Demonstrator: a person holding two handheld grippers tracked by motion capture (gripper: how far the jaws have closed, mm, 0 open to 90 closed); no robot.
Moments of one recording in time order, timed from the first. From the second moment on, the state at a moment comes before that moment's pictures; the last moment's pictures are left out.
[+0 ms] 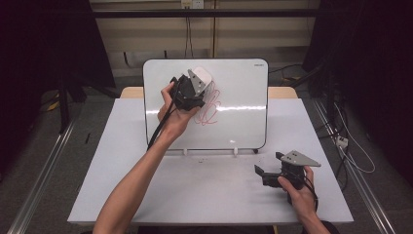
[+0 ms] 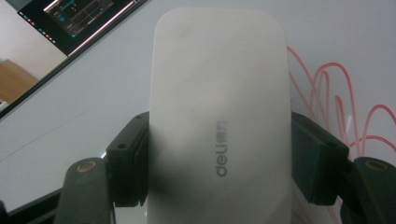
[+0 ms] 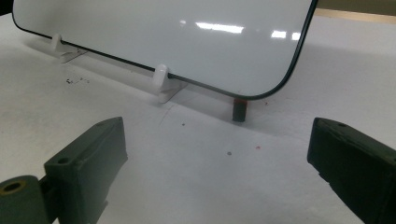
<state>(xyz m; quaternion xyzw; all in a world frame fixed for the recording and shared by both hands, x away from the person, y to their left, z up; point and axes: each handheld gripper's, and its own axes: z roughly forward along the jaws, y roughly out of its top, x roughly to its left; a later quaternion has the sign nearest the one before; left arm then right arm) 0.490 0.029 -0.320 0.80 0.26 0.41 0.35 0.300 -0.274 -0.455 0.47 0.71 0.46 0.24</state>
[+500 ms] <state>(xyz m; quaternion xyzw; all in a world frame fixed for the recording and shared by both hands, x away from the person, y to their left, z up) 0.485 0.023 -0.328 0.80 0.26 0.41 0.35 0.300 -0.272 -0.455 0.47 0.71 0.46 0.24</state>
